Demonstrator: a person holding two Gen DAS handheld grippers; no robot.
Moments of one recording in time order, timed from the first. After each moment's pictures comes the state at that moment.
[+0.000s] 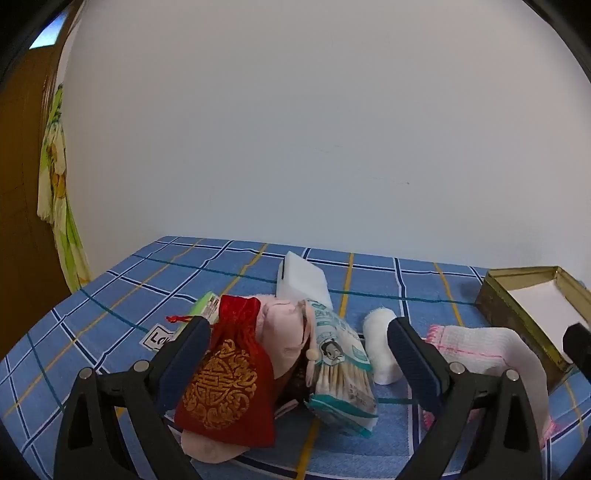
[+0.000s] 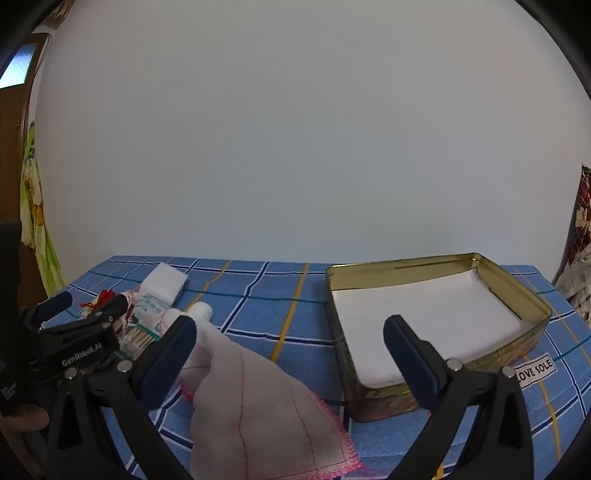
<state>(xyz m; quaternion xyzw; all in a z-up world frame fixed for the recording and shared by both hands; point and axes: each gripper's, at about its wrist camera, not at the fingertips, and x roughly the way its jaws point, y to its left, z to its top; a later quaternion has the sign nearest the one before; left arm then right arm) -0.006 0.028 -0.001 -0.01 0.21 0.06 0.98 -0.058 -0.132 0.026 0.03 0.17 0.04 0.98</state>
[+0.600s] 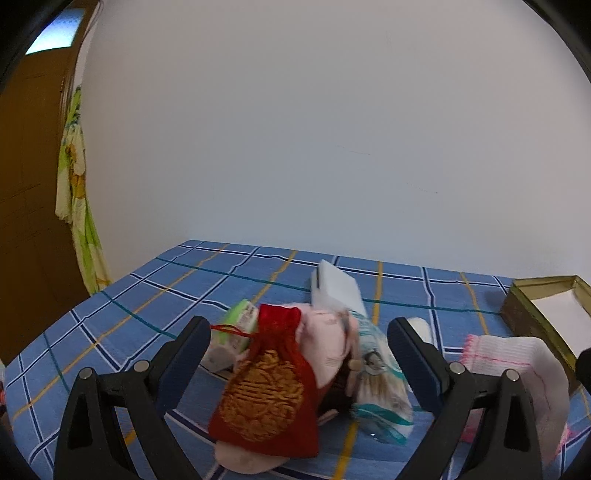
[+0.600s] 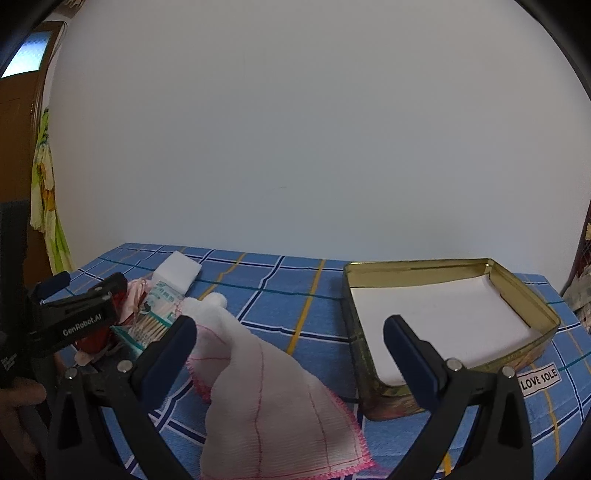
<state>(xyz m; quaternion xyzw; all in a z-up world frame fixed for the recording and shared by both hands) 0.002 0.059 0.005 -0.01 0.20 0.10 0.97 -0.054 -0.119 0.025 0.00 0.18 0.06 0.98</state>
